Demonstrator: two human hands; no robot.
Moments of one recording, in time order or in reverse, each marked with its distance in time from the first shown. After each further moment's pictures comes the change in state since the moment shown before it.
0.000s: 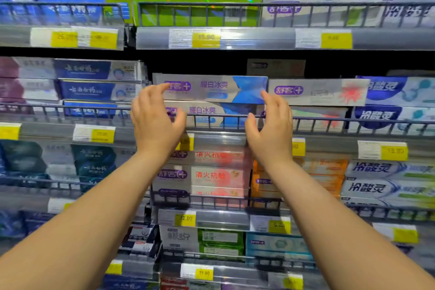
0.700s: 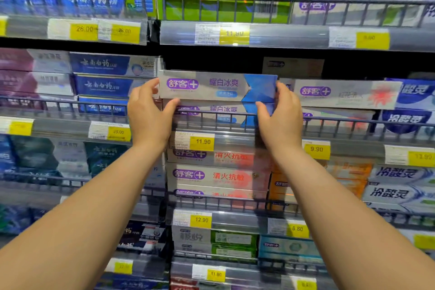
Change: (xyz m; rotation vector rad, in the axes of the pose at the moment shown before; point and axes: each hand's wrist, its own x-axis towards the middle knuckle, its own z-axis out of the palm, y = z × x) left_hand 0.022 -0.046 -0.014 -0.176 0.035 -0.214; right_hand 0.024 -0.027 0.024 -0.017 -0.046 0.157
